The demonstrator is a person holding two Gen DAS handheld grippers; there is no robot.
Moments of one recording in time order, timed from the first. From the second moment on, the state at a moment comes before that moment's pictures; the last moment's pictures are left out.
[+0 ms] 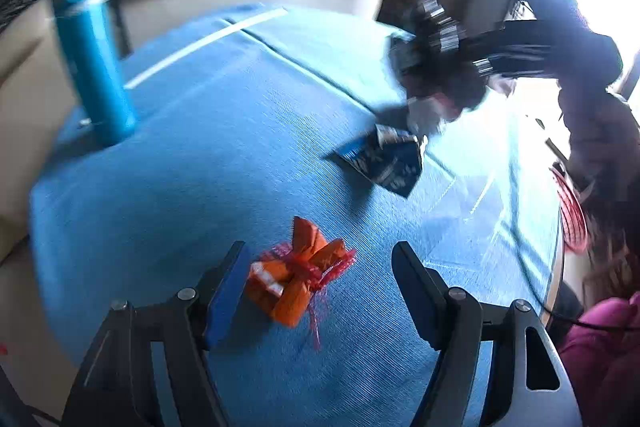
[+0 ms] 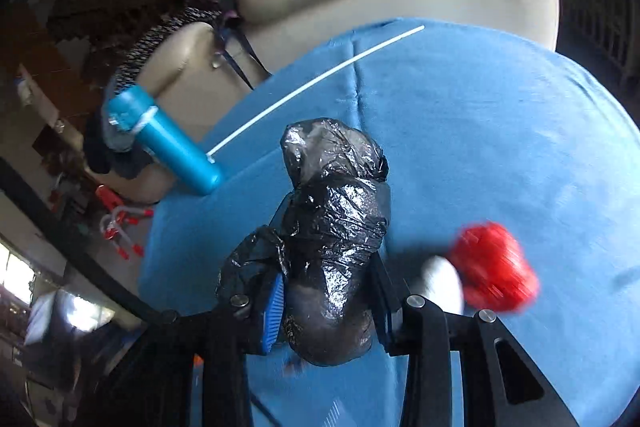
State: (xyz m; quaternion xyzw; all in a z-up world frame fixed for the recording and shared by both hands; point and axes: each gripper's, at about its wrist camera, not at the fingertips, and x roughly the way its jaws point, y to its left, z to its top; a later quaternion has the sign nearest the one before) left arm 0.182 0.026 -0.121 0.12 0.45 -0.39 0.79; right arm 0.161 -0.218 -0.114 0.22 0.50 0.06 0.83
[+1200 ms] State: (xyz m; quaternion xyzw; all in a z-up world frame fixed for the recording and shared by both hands) left arm 0.104 -0.049 -0.047 0.11 0.40 -0.27 0.87; right arm -0.080 -0.318 -0.055 0.21 0.40 -0.04 0.89
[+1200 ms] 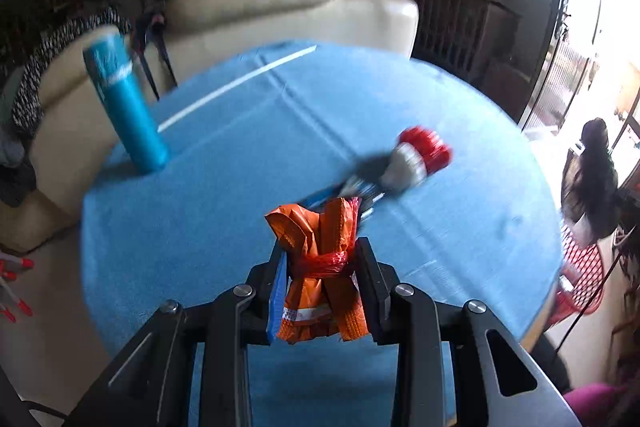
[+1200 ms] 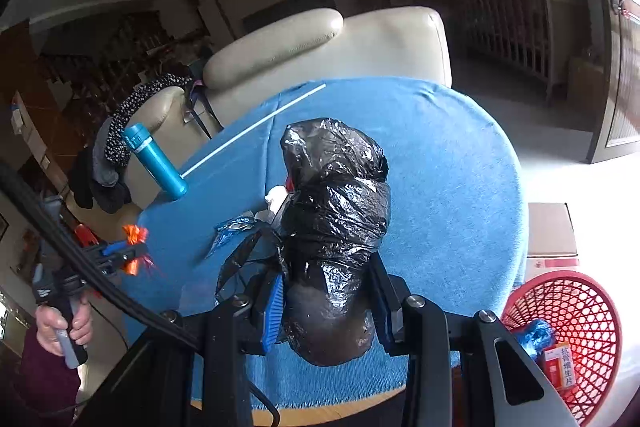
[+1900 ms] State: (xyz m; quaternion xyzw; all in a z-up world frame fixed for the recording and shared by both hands) left arm 0.003 -0.172 0.002 0.12 0.33 -0.34 0.87; right arm -0.184 -0.356 -0.024 0.20 0.34 -0.09 0.91
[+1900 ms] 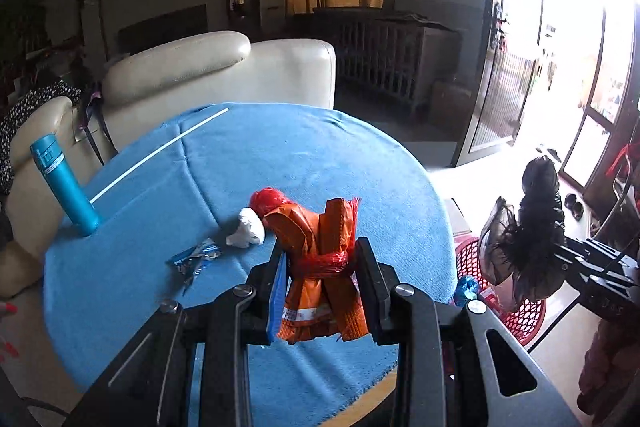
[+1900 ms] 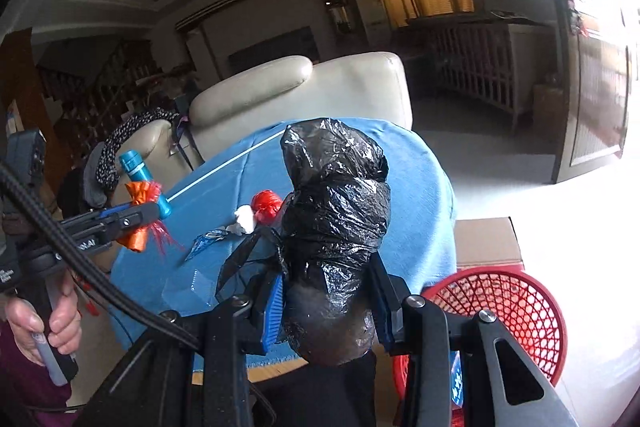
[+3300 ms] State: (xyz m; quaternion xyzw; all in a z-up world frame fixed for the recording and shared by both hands) left arm -0.018 -0.225 -0.041 0.22 0.33 -0.29 0.87; right arm -0.194 -0.386 -0.066 0.28 0.34 -0.09 0.89
